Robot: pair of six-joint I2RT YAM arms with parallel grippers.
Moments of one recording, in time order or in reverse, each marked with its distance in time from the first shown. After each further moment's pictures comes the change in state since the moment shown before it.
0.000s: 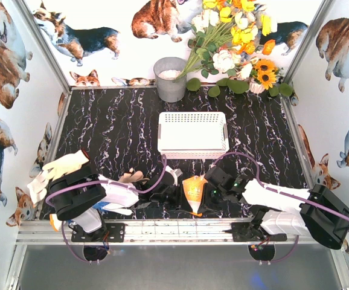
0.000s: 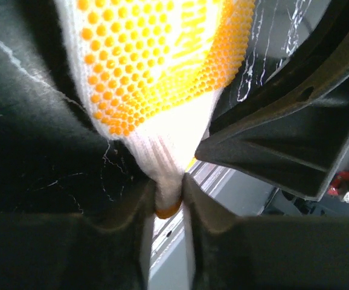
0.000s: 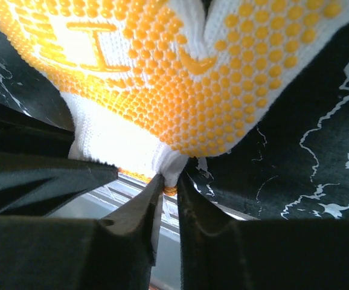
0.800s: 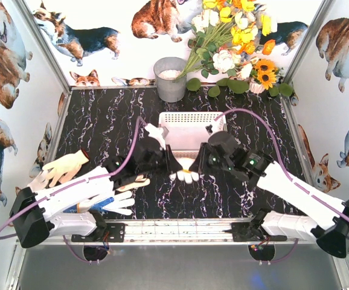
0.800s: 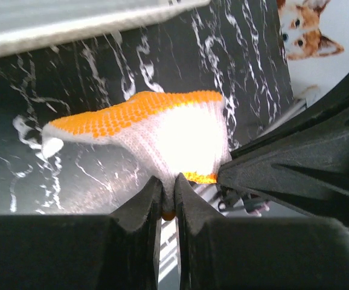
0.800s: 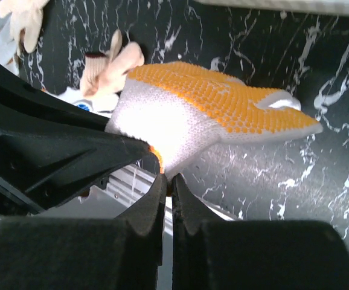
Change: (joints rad) left arm 0.140 -0.413 0.375 -0.642 -0.282 0.317; right arm -0.038 -0.113 0.526 -0.228 0.217 -0.206
